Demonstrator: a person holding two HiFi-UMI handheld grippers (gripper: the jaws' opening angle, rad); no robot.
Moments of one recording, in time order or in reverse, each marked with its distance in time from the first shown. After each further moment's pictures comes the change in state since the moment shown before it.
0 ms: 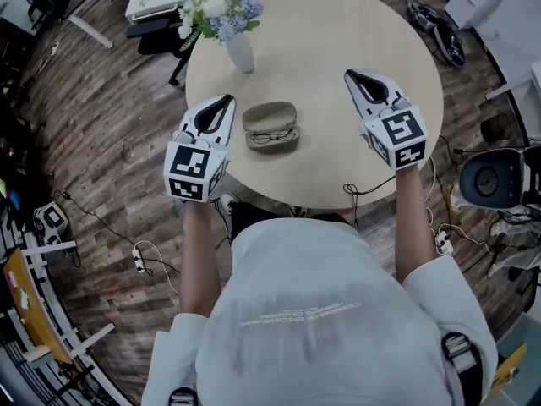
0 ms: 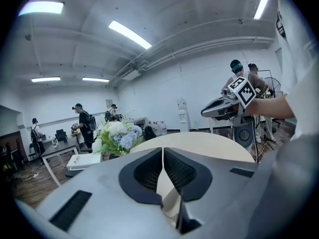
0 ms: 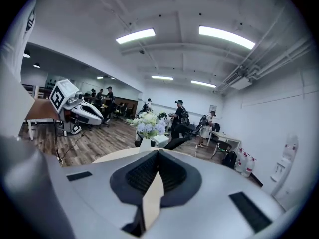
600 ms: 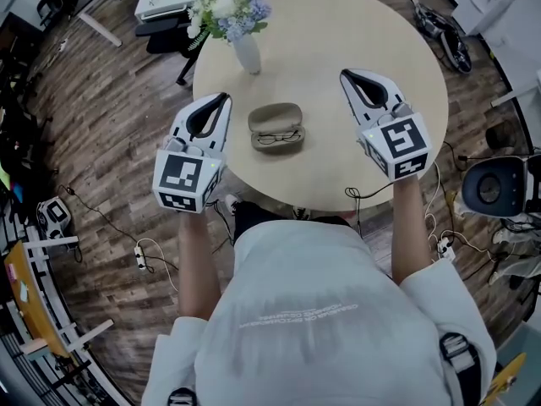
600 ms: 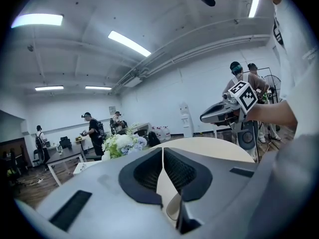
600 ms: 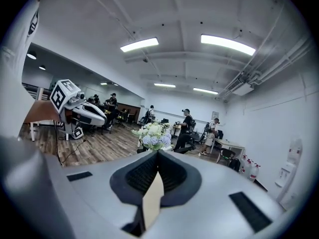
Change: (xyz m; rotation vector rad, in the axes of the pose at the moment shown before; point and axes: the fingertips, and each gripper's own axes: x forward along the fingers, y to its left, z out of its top) left arm -0.032 0.006 0.039 0.041 -0.064 0.046; right arm -0.007 0.022 0.043 -0.013 -0.092 0.021
